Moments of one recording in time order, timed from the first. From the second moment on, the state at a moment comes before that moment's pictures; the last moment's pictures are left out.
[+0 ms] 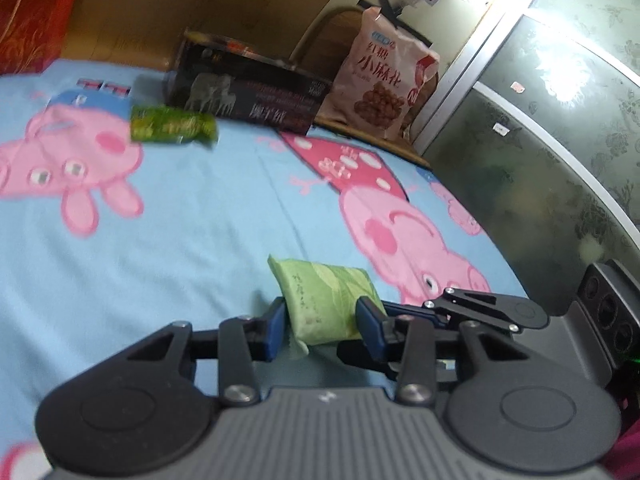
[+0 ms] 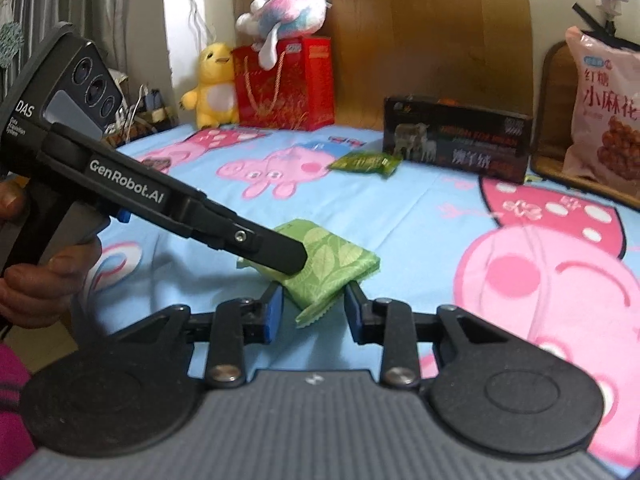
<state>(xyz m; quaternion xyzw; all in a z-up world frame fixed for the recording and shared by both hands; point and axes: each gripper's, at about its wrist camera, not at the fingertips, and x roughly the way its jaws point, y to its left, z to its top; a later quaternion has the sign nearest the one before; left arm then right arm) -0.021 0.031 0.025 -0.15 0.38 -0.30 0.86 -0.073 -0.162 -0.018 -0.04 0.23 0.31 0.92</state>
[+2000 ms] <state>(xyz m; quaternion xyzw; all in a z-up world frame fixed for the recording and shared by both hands) 0.112 0.050 0.011 -0.18 0.39 -0.17 0.89 0.086 -0.173 -0.011 0.13 0.32 0.29 0.89</state>
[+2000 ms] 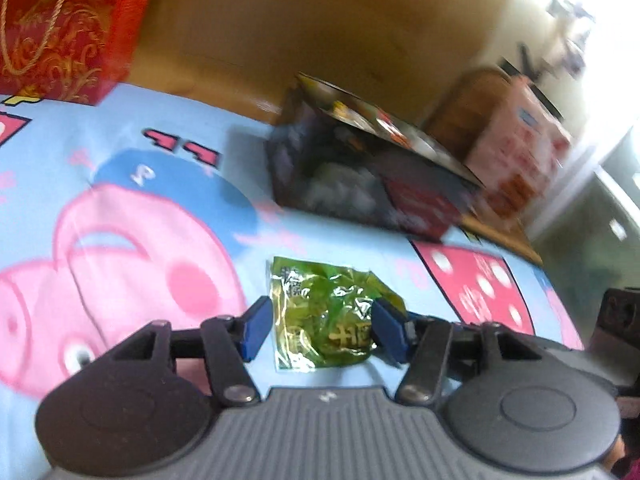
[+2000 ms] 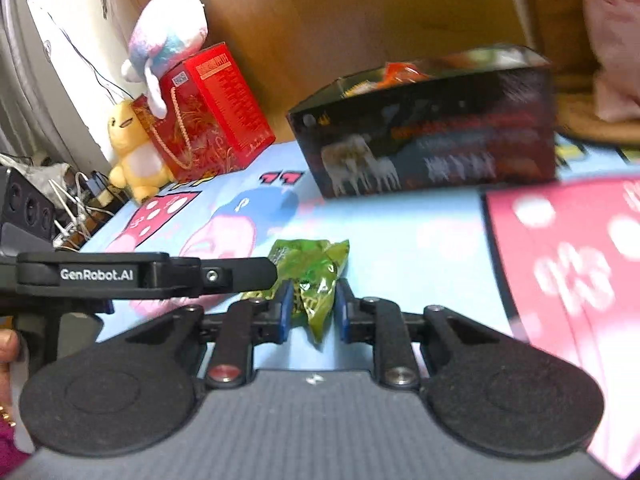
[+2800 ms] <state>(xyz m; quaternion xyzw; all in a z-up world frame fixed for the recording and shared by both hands) 0.012 0.009 0.024 -0.11 0.40 -0.15 0.90 -0.009 -0.195 -0.026 0.14 0.27 0.28 0.91</state>
